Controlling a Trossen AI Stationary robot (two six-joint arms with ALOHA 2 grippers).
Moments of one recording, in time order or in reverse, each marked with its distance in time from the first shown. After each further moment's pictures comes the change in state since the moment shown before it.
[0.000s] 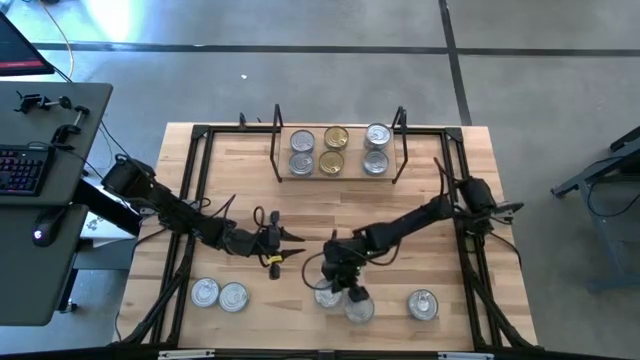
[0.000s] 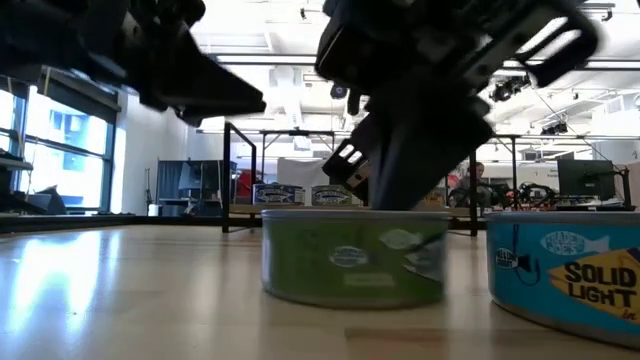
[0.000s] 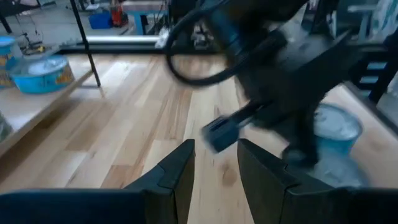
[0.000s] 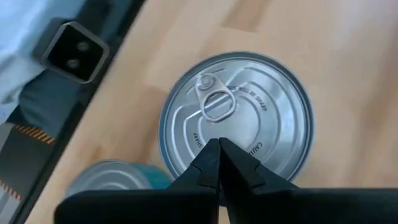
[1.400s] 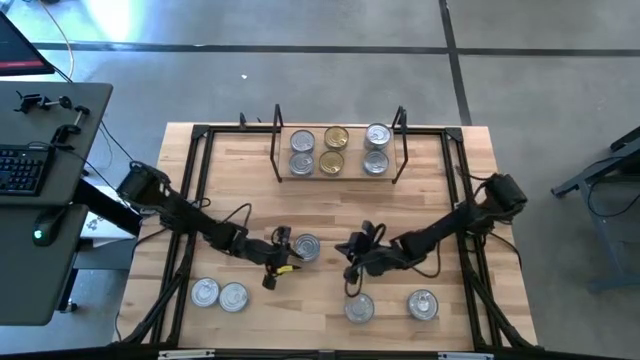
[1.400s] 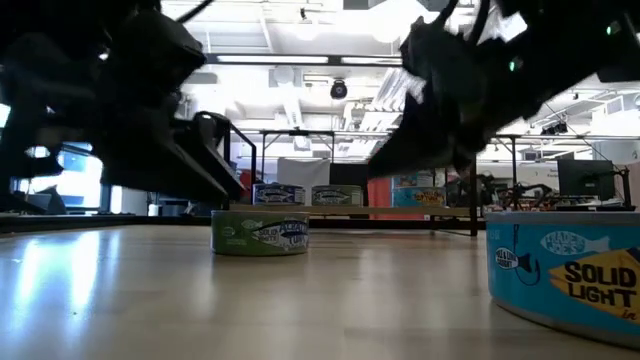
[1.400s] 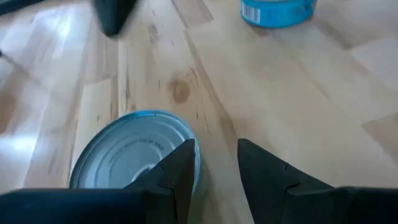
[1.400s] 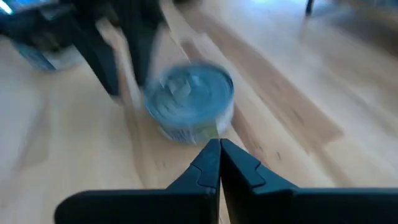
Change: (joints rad) left arm 0.016 0.165 0.053 -0.177 0.232 0.218; right arm 0.165 -0.227 -0.404 0.504 1.049 0.510
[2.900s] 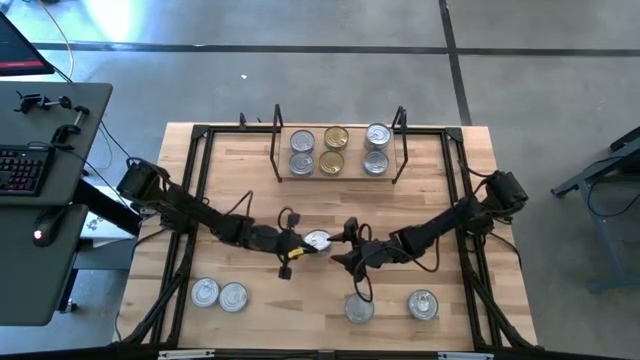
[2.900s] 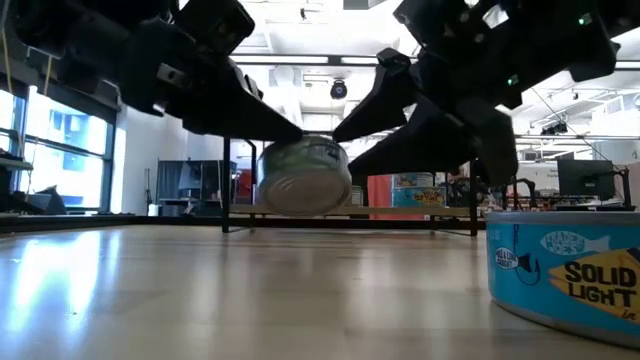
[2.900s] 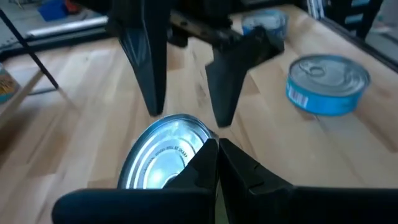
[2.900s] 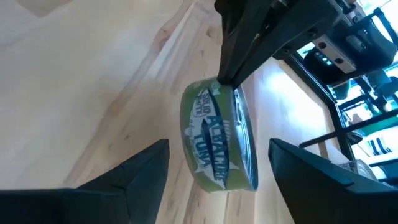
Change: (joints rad) left arm 0.102 -0.028 0.087 0.061 0.011 -0.036; right arm -0.052 -0.009 0.007 0.078 -0.134 -1.059
